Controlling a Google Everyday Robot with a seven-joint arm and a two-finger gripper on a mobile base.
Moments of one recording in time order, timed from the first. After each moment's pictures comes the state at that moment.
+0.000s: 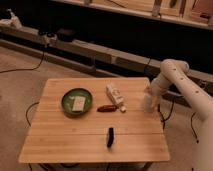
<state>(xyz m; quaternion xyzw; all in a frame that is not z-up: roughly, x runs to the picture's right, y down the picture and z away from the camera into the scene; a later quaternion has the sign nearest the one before) 0.289 0.077 0.869 -0.32 -0.14 -0.06 0.94</state>
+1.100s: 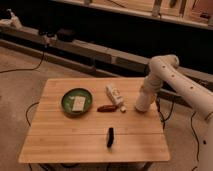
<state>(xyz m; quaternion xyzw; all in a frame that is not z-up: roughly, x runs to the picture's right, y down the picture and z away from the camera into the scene) 0.248 0.049 0.817 -0.29 -0.10 -0.13 0.94</state>
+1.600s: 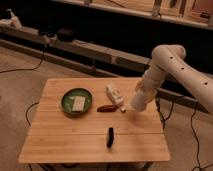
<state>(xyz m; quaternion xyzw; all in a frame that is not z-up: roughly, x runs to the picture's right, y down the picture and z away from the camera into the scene) 0.198 0.033 0.724 -0.29 -0.18 -0.17 0.92</state>
